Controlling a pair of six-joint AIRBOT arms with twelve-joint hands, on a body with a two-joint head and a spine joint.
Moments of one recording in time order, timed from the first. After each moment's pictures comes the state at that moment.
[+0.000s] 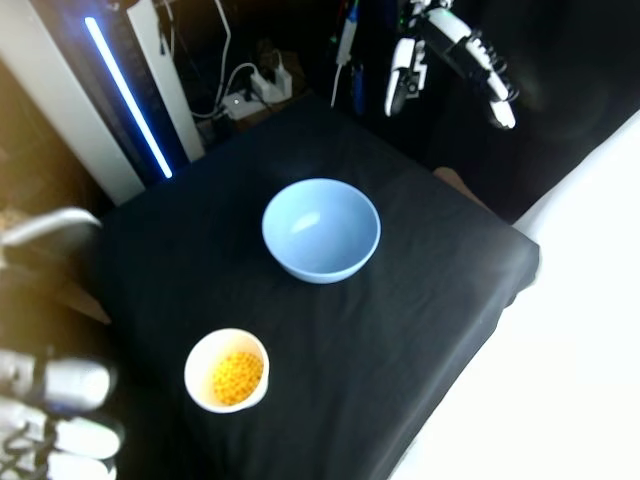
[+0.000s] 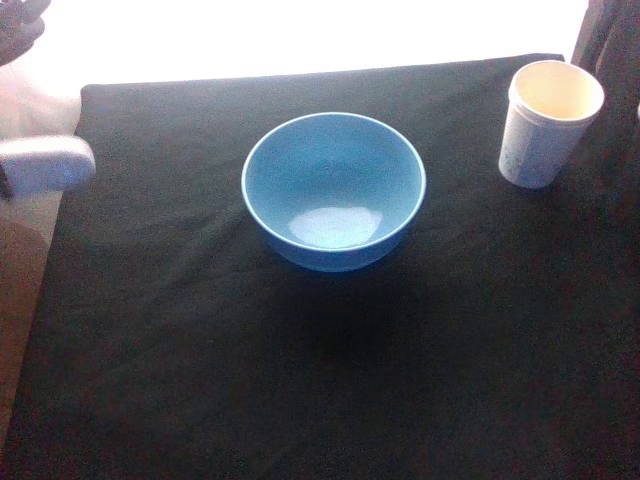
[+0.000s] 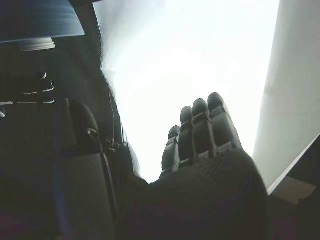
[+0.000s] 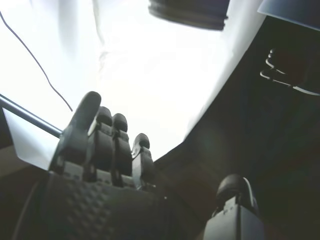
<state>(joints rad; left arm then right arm) 0.98 -0.88 1.20 -0.32 -1.22 0.57 -0.96 -1.00 1.33 0.35 1.34 -0.25</state>
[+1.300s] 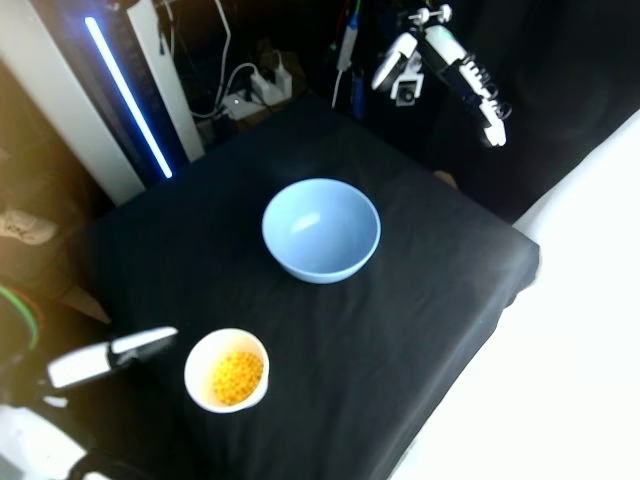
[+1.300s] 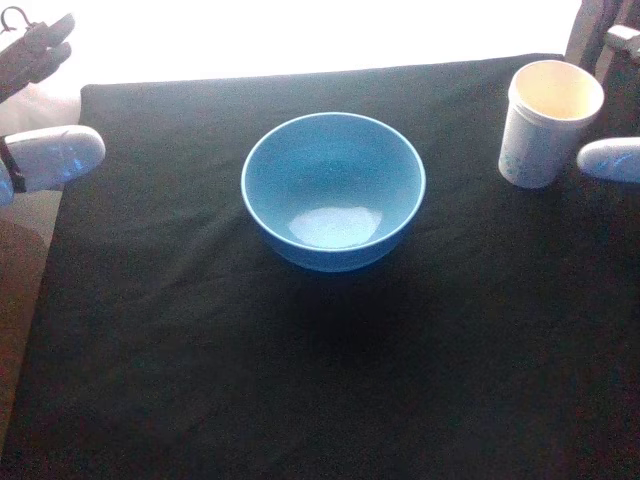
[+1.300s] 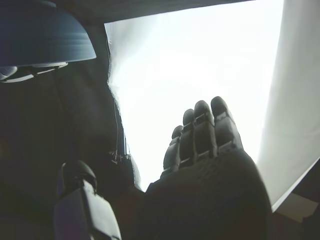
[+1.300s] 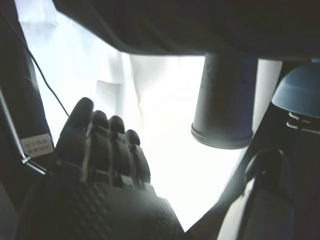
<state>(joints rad) 0.96 -0.91 1.24 -0.28 -1.17 0.55 -0.88 -1.21 1.65 0.32 0.88 -0.12</state>
